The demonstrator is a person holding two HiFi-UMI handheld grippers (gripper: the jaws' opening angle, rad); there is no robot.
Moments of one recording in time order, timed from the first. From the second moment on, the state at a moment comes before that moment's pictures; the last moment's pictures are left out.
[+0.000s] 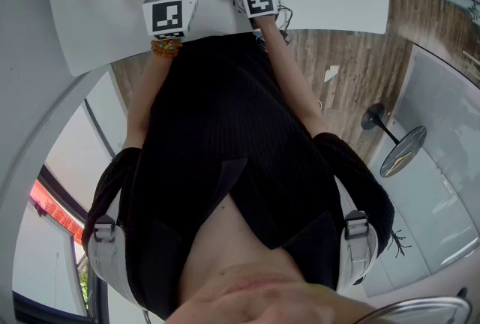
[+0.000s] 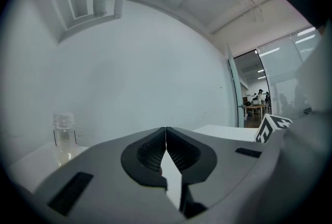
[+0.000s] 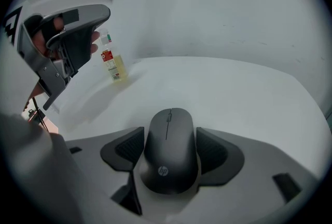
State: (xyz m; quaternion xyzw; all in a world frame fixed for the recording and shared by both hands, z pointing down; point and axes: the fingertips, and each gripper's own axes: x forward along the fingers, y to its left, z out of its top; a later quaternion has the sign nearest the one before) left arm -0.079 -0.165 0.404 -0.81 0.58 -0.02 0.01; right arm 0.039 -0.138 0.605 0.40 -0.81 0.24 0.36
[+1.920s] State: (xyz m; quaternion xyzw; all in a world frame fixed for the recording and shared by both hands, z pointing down) left arm -0.082 -0.166 0.408 -0.82 0.58 -0.02 0.01; right arm 0.044 -0.146 0.614 0.43 -0.80 0.22 0.35
